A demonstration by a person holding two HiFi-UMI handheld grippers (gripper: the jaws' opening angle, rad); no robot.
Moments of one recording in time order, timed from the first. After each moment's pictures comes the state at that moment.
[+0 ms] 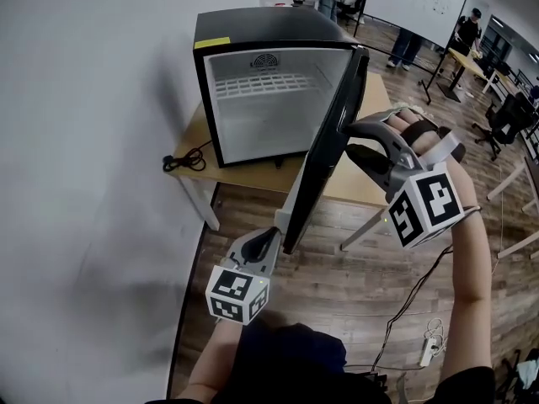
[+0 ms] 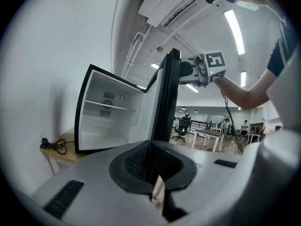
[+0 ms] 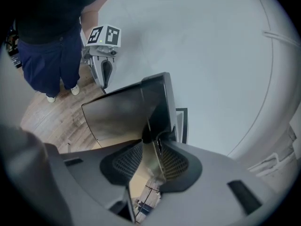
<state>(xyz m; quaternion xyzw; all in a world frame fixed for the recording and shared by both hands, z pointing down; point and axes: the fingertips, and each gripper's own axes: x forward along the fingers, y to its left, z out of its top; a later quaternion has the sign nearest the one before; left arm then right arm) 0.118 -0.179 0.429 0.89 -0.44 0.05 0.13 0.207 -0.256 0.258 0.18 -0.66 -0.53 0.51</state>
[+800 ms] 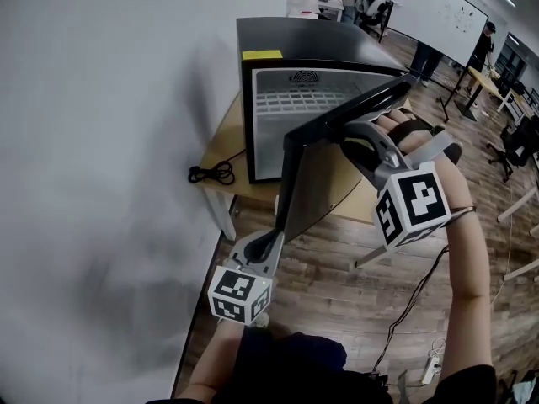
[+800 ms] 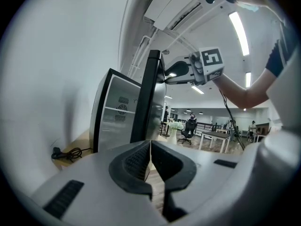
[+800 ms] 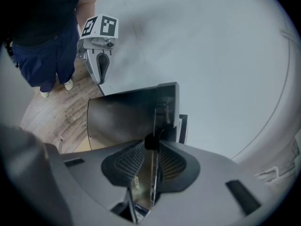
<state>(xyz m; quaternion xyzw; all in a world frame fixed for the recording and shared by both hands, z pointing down) 0.029 -0.237 0.424 0.88 -0.46 0.04 0.12 0.102 -0.327 0.258 0.17 -0.63 -0.55 0.52</state>
